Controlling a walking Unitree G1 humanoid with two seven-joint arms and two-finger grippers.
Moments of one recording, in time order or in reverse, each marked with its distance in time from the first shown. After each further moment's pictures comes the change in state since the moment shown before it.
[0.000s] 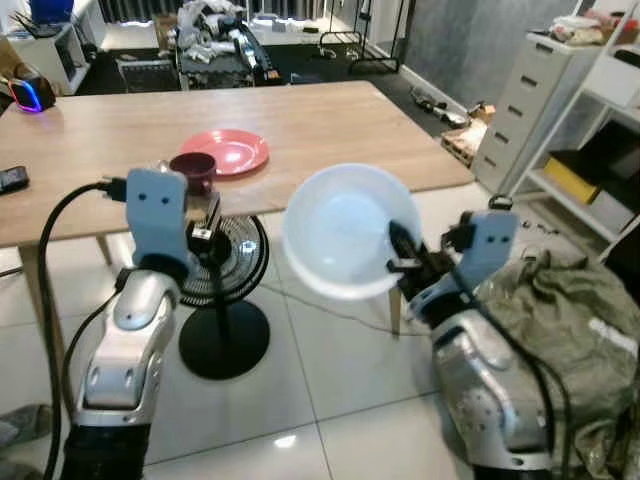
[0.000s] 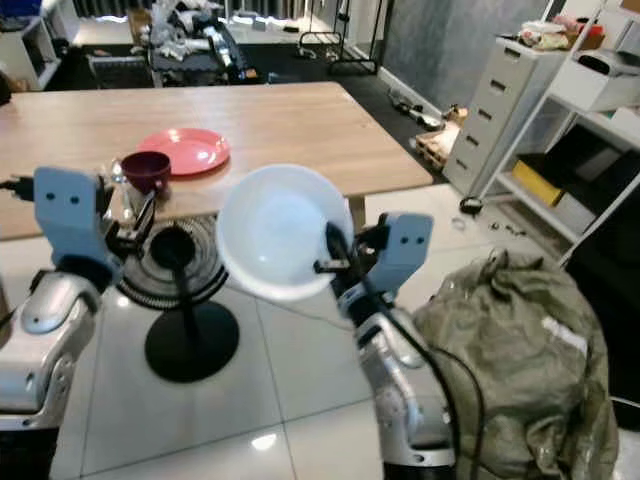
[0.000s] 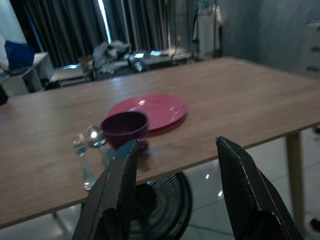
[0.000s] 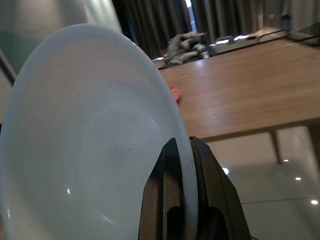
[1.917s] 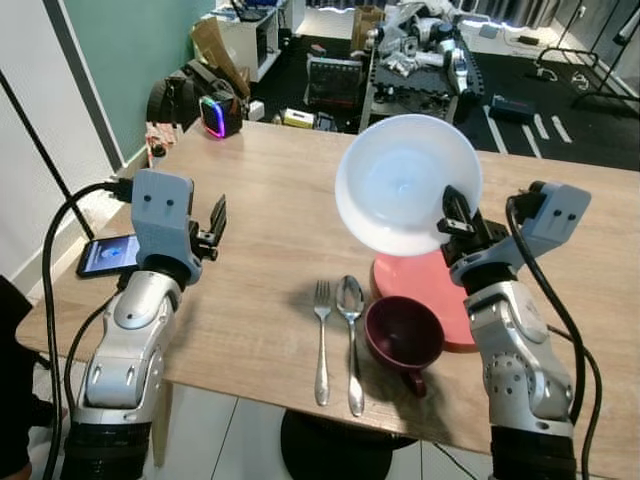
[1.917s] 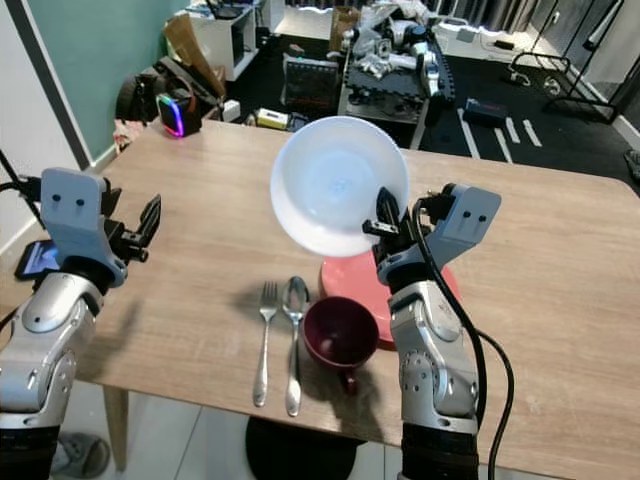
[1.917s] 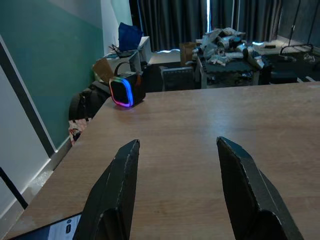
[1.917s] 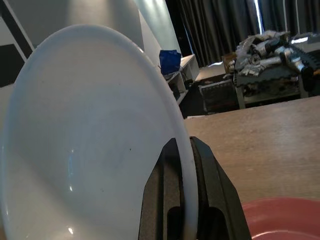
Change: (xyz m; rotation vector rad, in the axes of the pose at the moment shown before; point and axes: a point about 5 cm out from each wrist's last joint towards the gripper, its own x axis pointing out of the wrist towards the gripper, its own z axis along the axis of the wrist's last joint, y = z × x) left arm 0.002 -0.007 0.003 -0.010 -0.013 -0.062; right arm 0.008 -0.044 0.038 0.023 -0.166 -0.193
